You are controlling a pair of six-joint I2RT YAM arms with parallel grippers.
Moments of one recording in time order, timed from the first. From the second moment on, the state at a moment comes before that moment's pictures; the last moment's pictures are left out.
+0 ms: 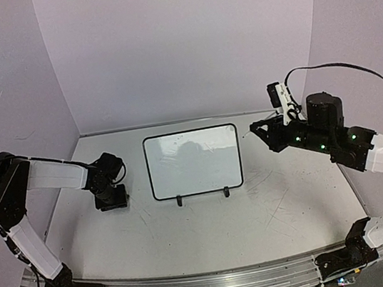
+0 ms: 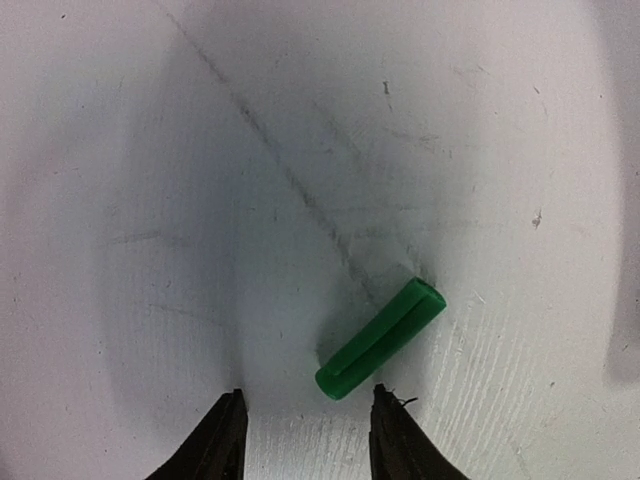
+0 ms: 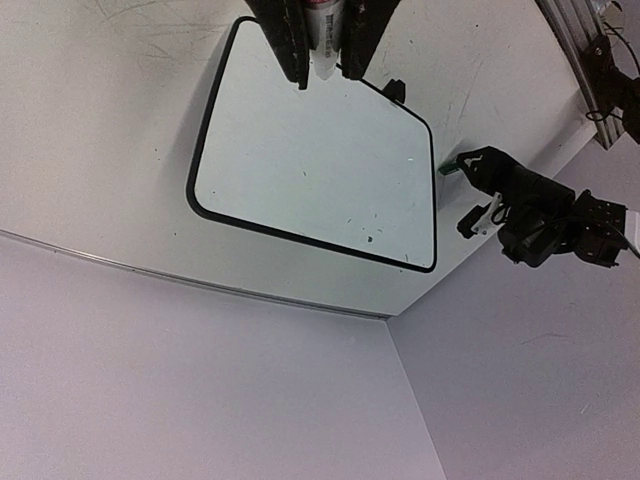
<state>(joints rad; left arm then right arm) -0.49 1.70 0.90 -0.44 -0.17 -0.57 0.69 1.06 0.85 -0.04 -0.05 0.24</state>
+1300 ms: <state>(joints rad) -0.45 1.56 0.66 0.43 0.52 -0.50 0.87 1.39 0.96 0.07 -0.09 0.25</state>
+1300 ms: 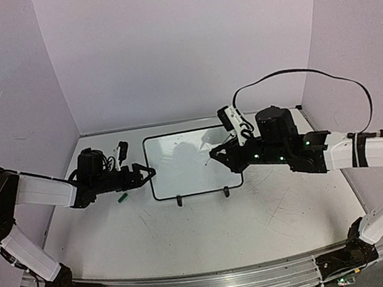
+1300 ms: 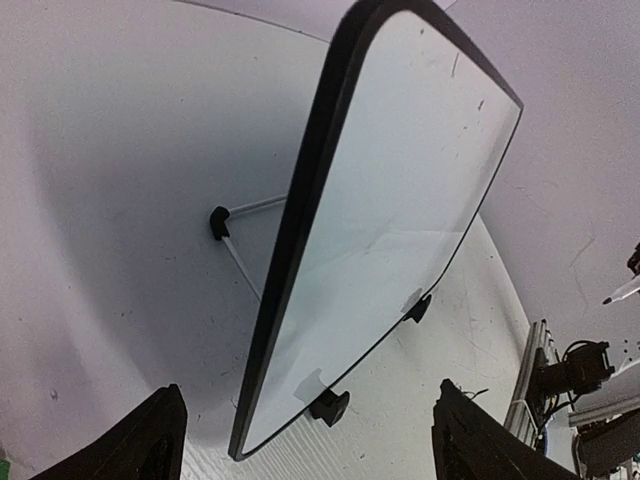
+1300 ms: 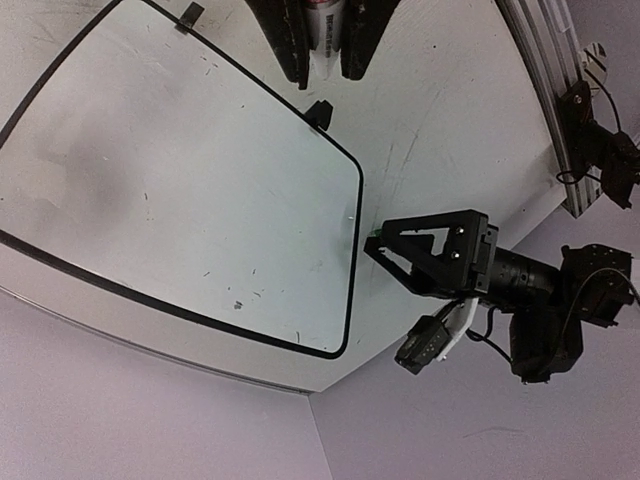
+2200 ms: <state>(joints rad) -0.28 1.94 0.77 1.02 1.07 -0.55 0.94 1.74 1.33 0.08 0.02 0.13</state>
